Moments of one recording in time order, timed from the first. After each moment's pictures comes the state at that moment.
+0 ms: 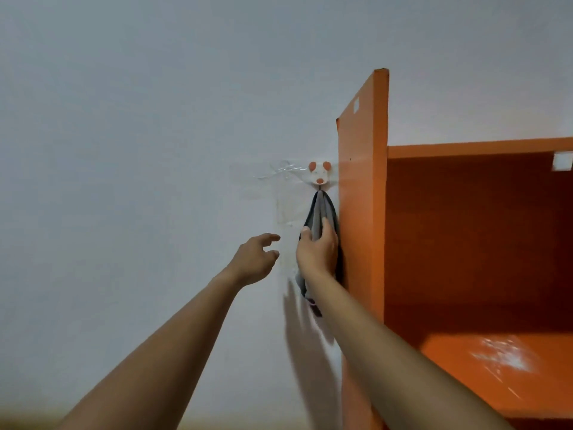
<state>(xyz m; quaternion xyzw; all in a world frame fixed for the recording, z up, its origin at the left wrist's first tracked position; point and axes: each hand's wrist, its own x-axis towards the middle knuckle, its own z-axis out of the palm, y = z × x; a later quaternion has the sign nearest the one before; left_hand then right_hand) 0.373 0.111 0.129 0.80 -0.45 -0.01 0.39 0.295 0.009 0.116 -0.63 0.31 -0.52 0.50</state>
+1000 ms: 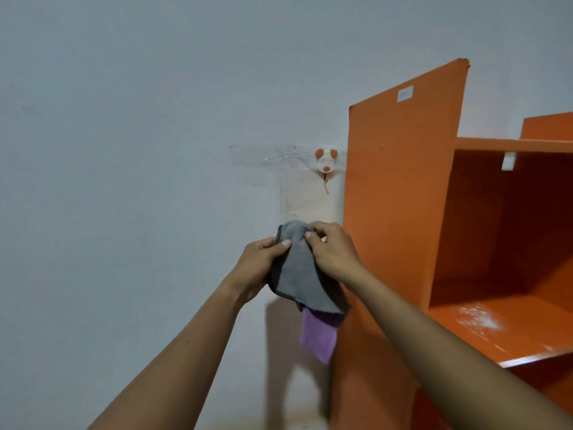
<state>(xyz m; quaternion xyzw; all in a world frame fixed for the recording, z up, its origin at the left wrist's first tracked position) 0.441 0.103 0.091 0.51 -0.43 -0.36 0.65 0.302 0.013 0.110 -0.81 0.29 -0.45 0.22</state>
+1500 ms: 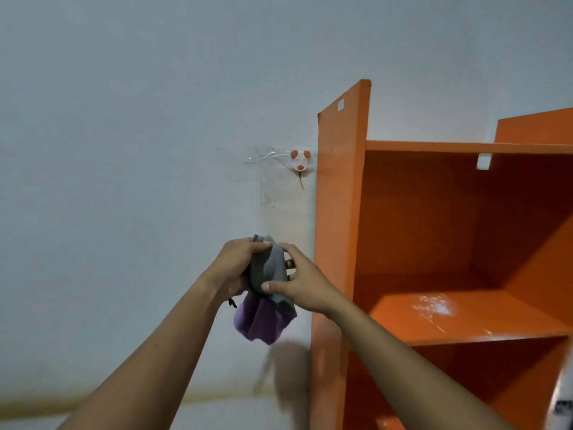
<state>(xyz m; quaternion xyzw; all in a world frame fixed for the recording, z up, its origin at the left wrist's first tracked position) 0.335 0.160 0.101 0.56 -0.32 -0.34 0.69 0.205 0.064 0.065 -0.84 0.16 -0.28 0.43</state>
